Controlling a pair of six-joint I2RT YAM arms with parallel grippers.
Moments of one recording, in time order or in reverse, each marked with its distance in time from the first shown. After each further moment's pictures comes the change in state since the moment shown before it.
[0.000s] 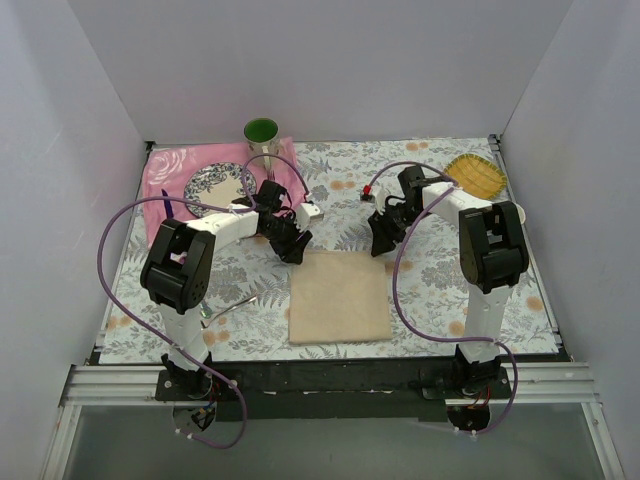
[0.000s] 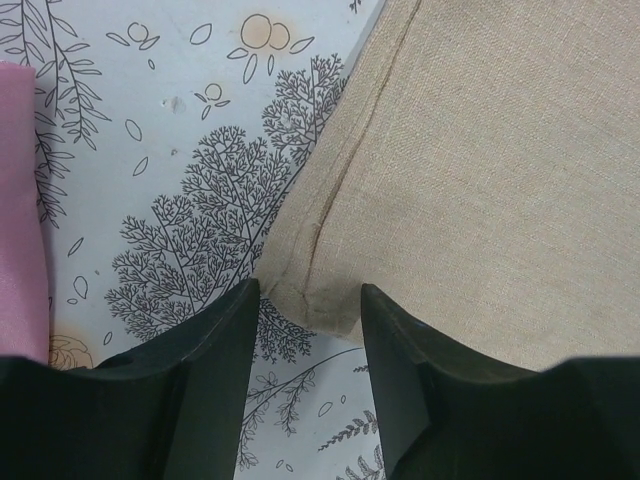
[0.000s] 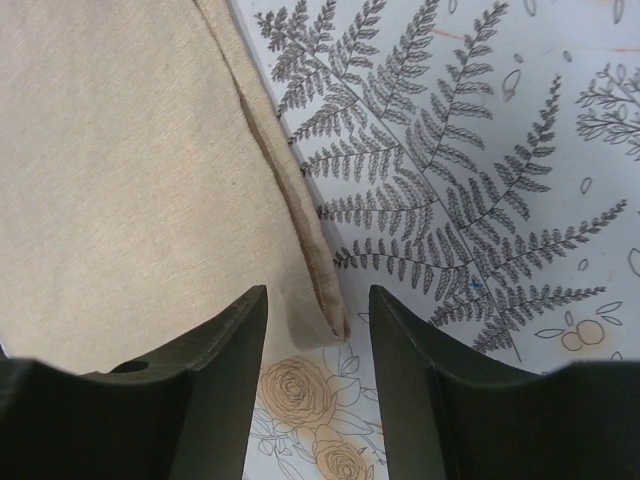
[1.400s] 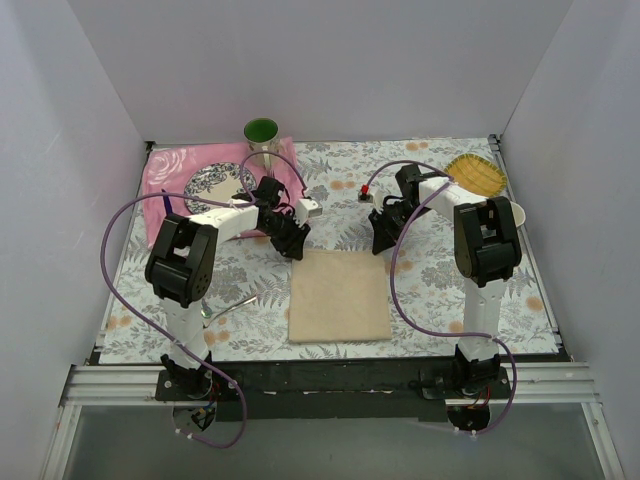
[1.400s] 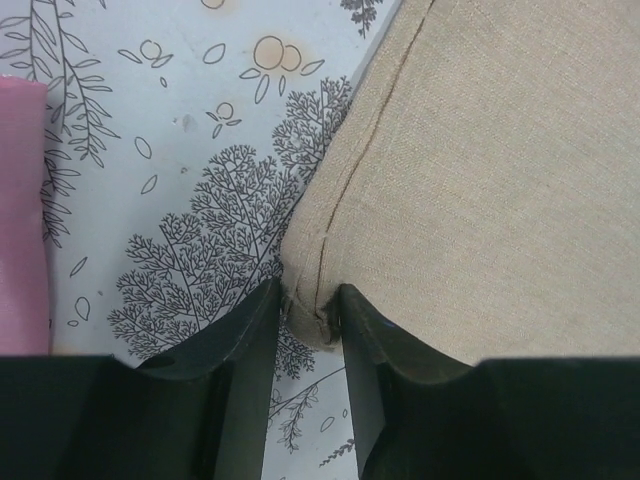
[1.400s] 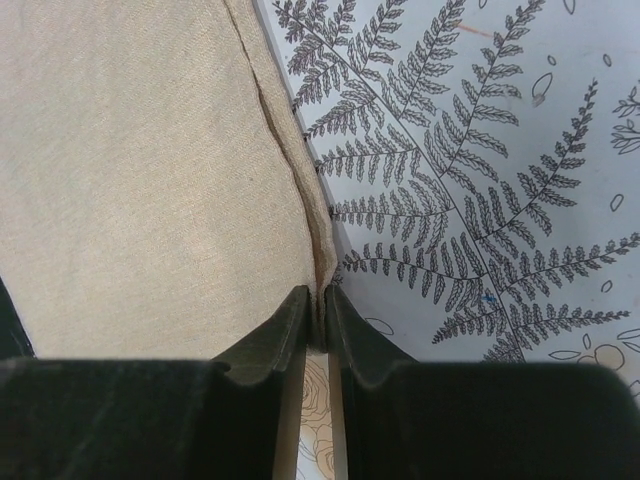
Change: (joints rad) left arm 0.027 0.055 0.058 -0.043 0.076 -0.013; right arm 0.000 0.072 0.091 -0.135 -0.031 -0.072
